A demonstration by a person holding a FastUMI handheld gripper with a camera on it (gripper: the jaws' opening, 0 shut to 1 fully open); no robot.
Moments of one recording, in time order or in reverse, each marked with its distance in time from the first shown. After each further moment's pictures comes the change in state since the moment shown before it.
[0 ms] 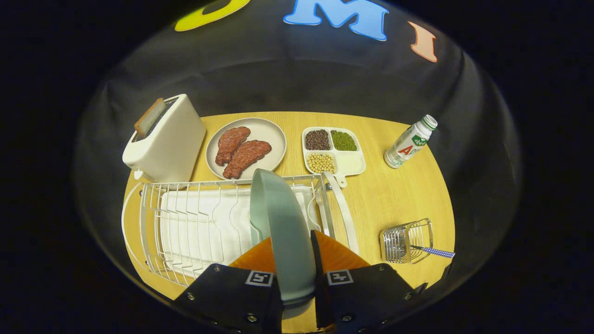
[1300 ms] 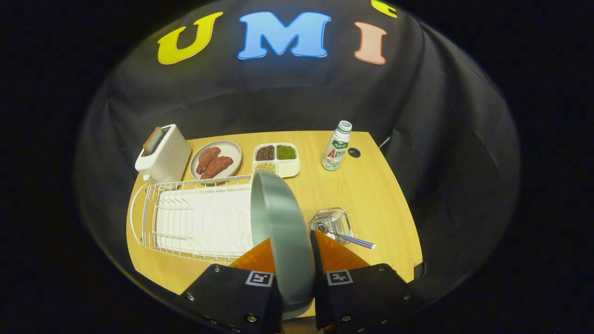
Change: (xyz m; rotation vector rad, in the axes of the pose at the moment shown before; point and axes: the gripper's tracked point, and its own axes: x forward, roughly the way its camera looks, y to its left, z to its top) arm -0.113 -0.174 -0.050 0.096 -0.079 0.010
